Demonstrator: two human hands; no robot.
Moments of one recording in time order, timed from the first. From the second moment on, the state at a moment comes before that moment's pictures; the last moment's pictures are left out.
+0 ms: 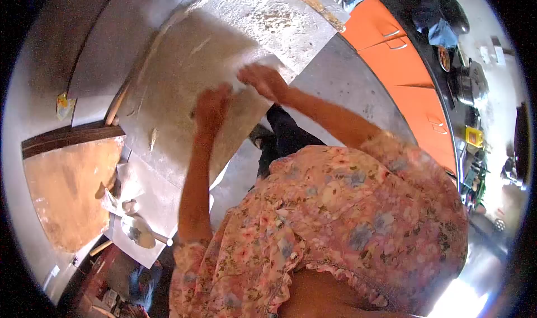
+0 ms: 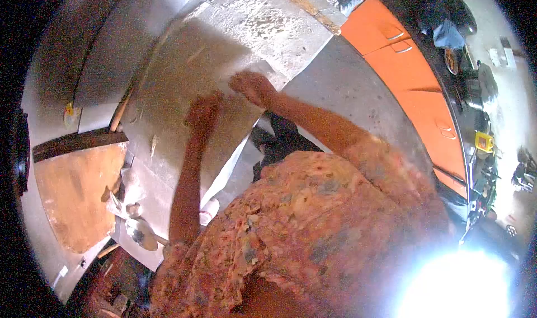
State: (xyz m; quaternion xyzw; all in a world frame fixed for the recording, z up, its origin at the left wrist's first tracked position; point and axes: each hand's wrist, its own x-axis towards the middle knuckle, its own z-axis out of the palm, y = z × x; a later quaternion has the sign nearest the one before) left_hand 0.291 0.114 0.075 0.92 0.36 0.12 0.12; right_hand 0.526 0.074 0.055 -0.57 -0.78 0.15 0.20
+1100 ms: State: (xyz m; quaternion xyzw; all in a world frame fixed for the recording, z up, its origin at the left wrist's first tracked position) left_hand 0.450 0.124 0.081 0.78 0.56 0.27 0.05; right_hand 0.692 0.203 0.099 -0.42 -0.85 0.04 0.32
